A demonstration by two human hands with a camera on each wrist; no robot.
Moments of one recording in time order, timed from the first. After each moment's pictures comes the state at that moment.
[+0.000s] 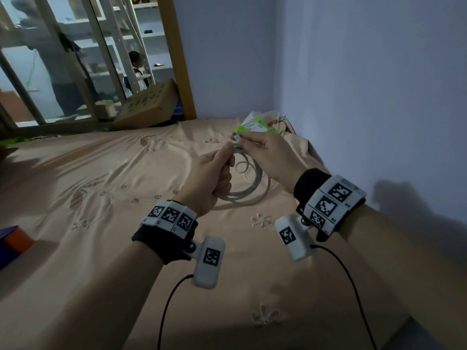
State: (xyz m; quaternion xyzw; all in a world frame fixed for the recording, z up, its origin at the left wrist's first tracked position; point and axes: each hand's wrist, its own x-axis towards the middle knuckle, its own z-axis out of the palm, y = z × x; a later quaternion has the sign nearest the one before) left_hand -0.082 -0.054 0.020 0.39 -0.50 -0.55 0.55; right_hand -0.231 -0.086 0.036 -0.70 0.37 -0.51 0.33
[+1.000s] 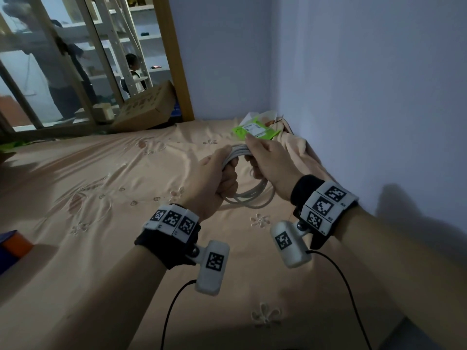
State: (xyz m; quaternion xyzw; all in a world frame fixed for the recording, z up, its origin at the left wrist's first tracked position) left_hand -0.092 -0.049 0.023 0.37 -0.47 -0.58 0.55; right_hand -0.232 -0.079 0.026 -0.63 0.39 -0.52 0.41
